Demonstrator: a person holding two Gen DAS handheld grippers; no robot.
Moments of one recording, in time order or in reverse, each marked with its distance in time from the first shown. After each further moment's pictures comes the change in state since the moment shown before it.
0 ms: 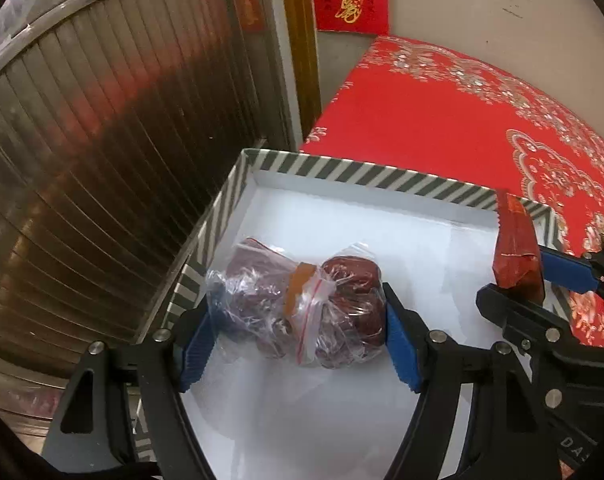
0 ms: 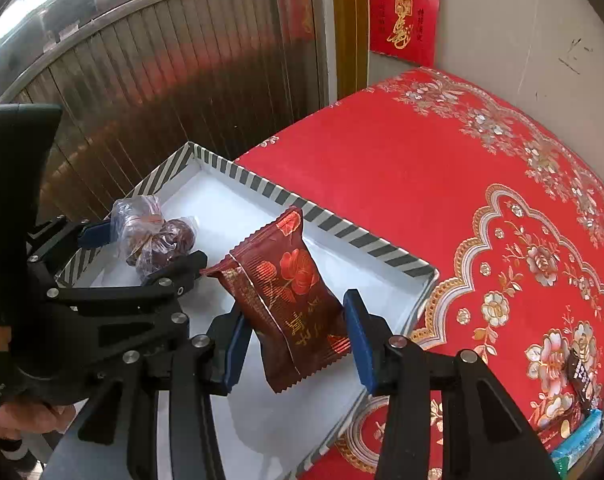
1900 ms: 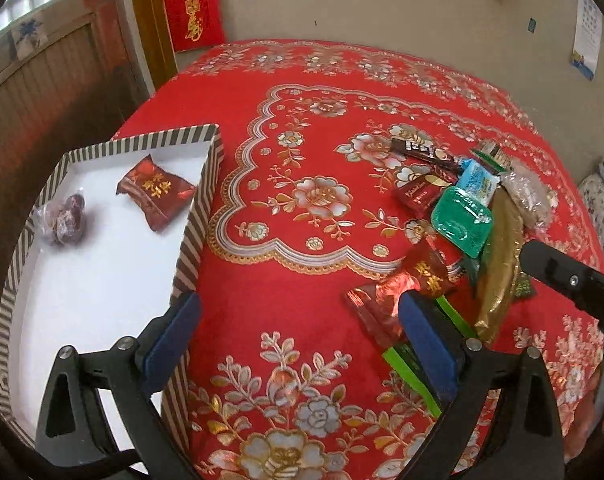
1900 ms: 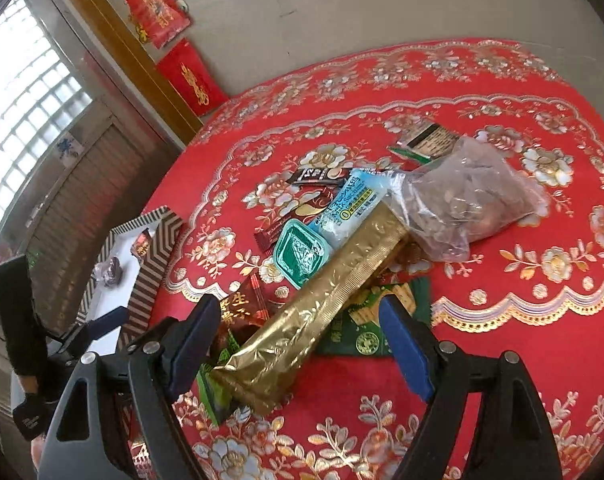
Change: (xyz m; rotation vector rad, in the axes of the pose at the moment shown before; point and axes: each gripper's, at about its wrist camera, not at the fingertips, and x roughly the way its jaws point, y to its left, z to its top) left arm -0.103 -0.194 -0.090 0.184 -0.032 -0.245; right arm -0.163 -0.173 -0.200 0.616 -0.186 -0.030
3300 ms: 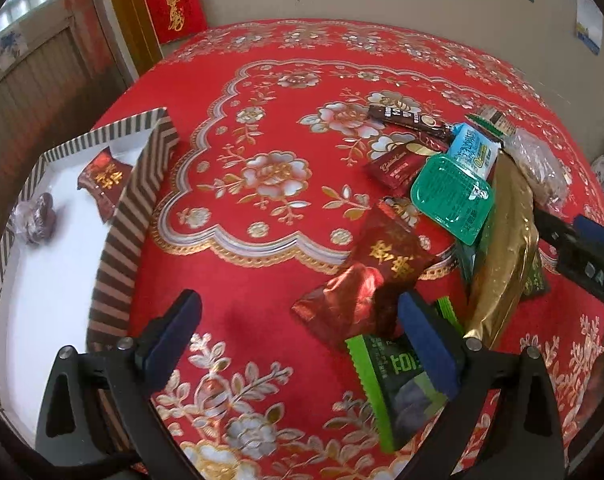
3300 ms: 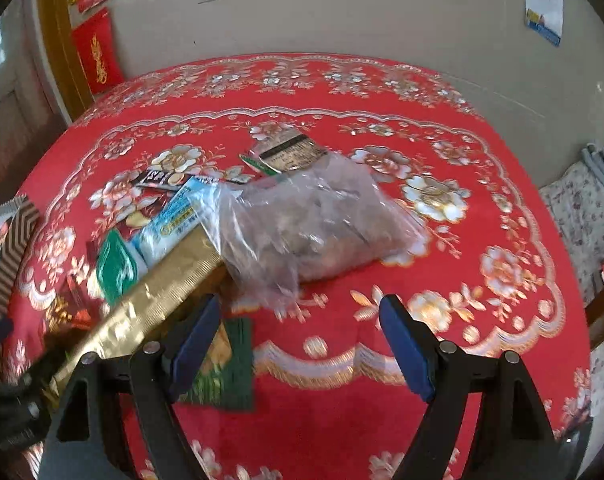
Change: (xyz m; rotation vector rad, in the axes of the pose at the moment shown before) left arm 0.033 -0.045 -0.004 0.025 0.050 0.047; right arm 0.024 -0.048 0.024 -0.095 -0.011 -0.478
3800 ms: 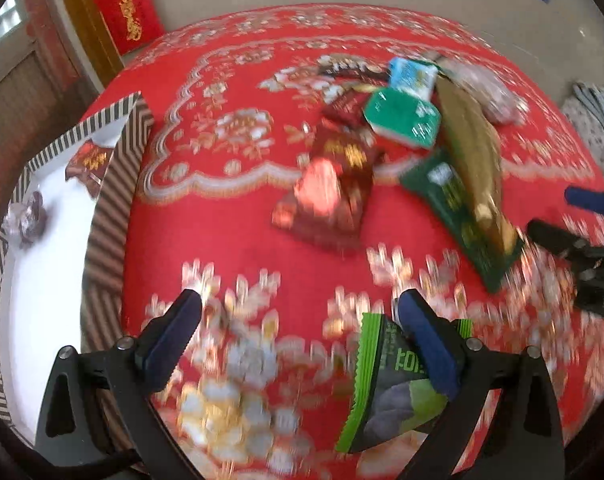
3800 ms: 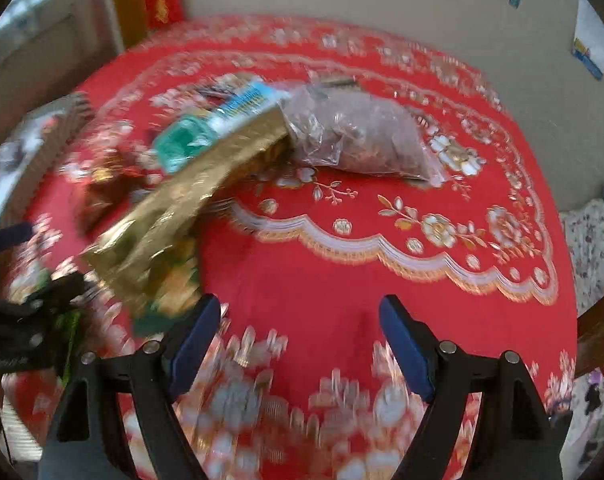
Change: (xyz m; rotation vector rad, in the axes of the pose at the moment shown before) left arm -0.021 0.001 -0.048 0.171 0.035 -0.087; right arm -0.067 -0.003 -0.071 -0.178 0.038 0.128
